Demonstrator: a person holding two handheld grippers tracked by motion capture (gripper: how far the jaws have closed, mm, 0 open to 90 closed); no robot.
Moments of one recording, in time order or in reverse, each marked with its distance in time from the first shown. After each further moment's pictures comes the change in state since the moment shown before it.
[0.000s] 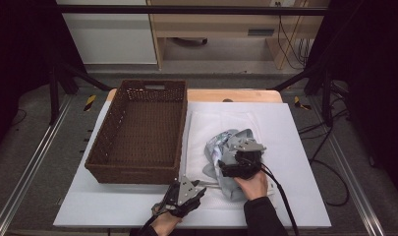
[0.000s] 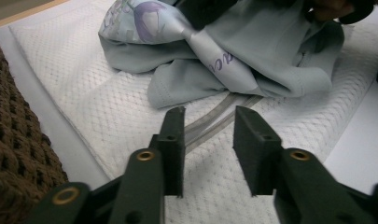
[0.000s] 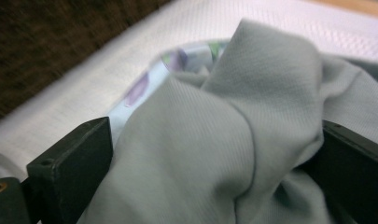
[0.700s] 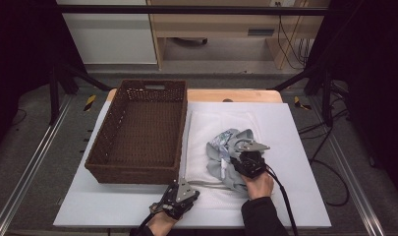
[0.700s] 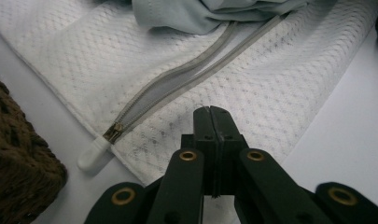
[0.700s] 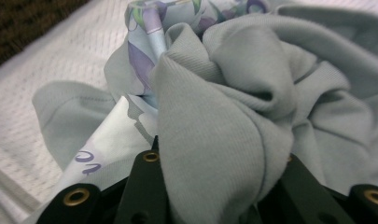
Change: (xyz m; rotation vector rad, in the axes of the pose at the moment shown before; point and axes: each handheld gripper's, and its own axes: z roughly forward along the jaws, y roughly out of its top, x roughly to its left) left arm 0.009 -0.014 0.003 0.148 -0.091 -0.033; right arm -0.015 -0.009 -0.002 0.062 -0.029 0.041
